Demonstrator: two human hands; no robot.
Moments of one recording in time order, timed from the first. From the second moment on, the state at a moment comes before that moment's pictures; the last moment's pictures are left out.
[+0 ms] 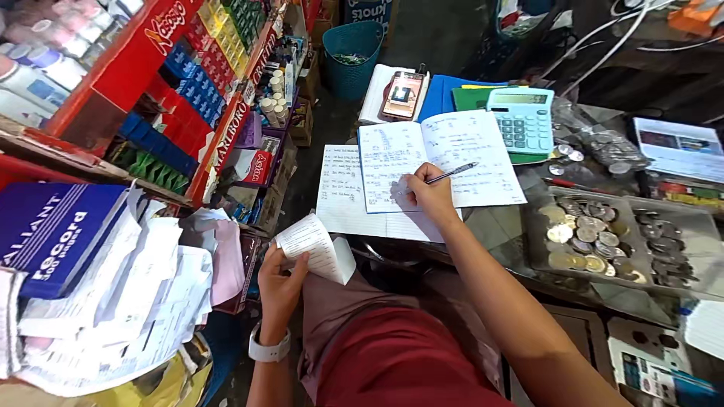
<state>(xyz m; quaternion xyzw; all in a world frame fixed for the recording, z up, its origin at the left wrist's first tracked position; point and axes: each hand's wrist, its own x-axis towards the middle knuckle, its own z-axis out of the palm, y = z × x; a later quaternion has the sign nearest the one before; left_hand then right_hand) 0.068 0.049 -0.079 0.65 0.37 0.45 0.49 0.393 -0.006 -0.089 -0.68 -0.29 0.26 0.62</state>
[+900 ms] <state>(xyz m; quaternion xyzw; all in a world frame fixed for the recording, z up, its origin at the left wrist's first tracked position) 0.070 0.050 -0.076 0.66 0.37 0.44 0.49 0.381 -0.011 -0.111 -0.69 -0.38 0.20 0.58</state>
